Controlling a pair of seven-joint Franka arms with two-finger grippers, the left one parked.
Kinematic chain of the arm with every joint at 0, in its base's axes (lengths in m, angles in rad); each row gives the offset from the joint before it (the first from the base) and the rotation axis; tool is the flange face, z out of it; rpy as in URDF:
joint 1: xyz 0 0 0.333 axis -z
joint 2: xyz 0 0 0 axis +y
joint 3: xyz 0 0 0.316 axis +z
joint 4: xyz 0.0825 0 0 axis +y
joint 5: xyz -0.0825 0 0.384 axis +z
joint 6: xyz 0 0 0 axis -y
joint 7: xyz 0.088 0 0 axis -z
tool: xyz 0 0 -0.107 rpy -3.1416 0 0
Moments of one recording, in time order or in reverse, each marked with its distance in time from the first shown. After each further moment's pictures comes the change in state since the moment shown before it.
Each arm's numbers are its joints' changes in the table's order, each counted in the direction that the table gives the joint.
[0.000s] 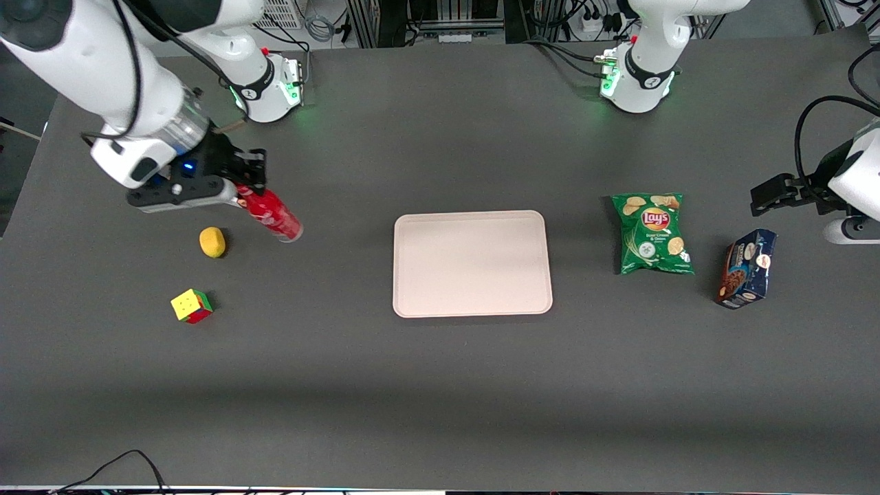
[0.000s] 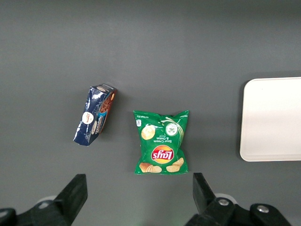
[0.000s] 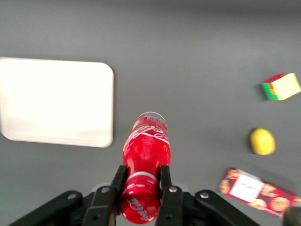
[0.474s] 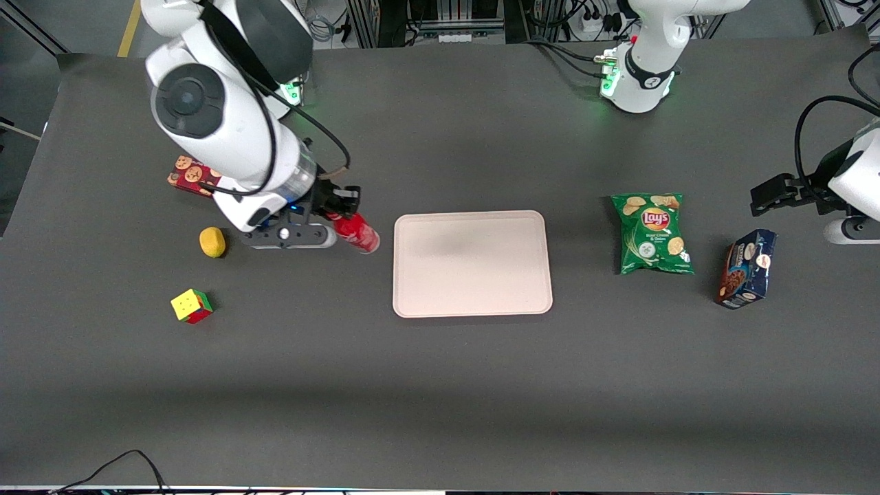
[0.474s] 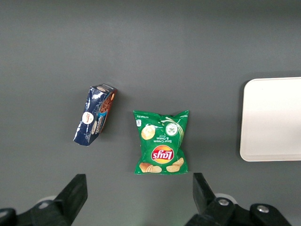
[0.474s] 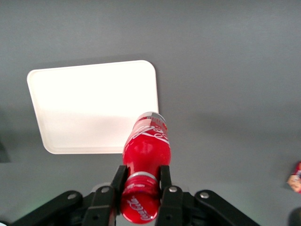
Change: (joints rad) arm -0.103 0.281 0.082 -0.212 0.000 0.028 0.294
